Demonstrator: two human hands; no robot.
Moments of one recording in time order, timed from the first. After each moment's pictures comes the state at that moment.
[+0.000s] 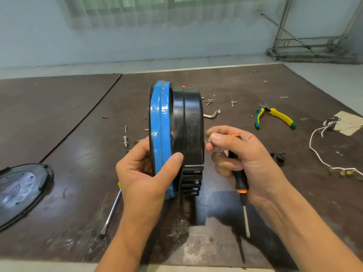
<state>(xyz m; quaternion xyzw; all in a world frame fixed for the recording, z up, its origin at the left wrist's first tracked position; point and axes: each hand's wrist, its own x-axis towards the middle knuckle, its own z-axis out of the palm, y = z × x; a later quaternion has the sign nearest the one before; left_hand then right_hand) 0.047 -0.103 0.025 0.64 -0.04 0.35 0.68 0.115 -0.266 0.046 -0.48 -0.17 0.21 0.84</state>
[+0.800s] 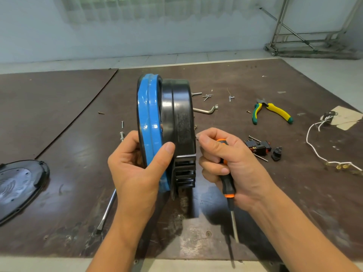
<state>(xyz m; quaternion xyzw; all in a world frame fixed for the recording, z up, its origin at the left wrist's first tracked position) 0.050 -0.095 0.023 0.66 -0.07 0.37 0.66 0.103 -0.258 0.037 -0.41 -0.17 0.27 0.85</state>
